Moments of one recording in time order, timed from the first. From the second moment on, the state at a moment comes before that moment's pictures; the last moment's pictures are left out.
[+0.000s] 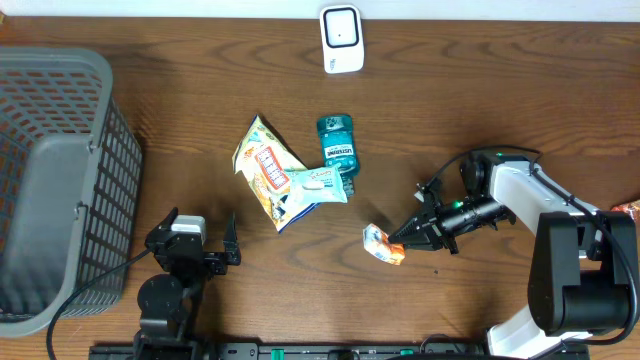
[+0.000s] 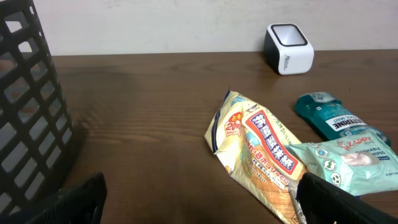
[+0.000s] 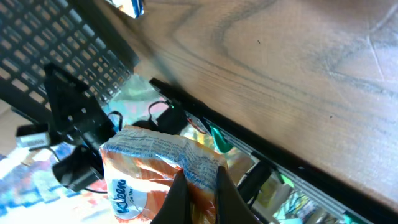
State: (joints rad) left arm -0.08 0.03 0.08 -0.27 0.01 -0.02; right arm 0.04 1.77 0.93 -1.18 -1.02 0.11
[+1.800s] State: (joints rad) left arm -0.08 0.03 0.08 -0.27 0.01 -0.02; right arm 0.23 1.77 0.95 -1.10 -0.88 0.01
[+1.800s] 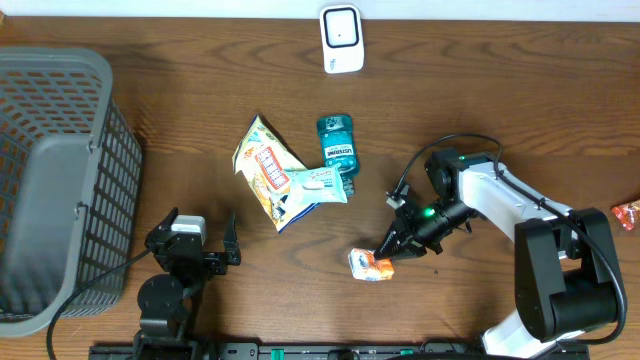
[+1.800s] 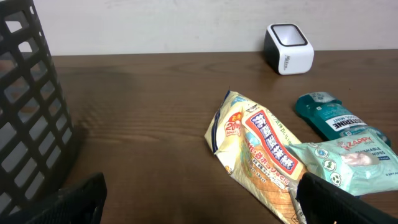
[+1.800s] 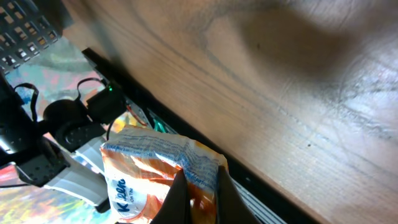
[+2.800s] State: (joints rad) left arm -0.08 0.03 0.08 -0.27 0.01 -0.02; right arm 0.33 1.48 1.17 -0.54 -0.28 0.09
